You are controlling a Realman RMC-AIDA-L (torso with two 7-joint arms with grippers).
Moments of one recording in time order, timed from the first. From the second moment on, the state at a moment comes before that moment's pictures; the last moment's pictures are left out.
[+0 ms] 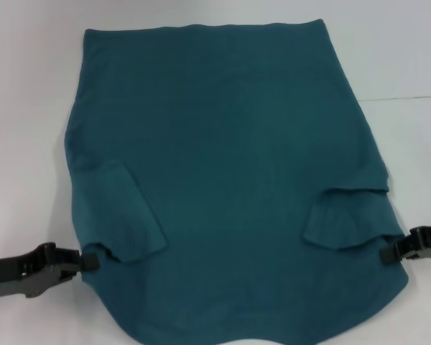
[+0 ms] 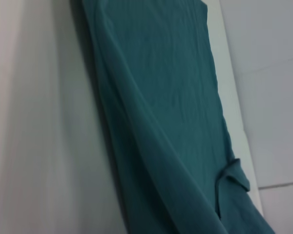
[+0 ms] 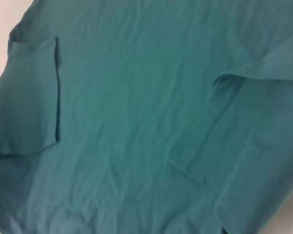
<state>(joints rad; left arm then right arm) -0.52 -2.06 0.40 0.65 2.32 1.59 -2.36 0.62 1.90 -0.60 -0.67 -2.50 -1.59 2.35</state>
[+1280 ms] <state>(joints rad) -0.39 -2.07 0.41 0.78 2.53 1.85 -2.24 0.54 1.90 -0.61 -0.68 -2.61 -1.83 2.22</state>
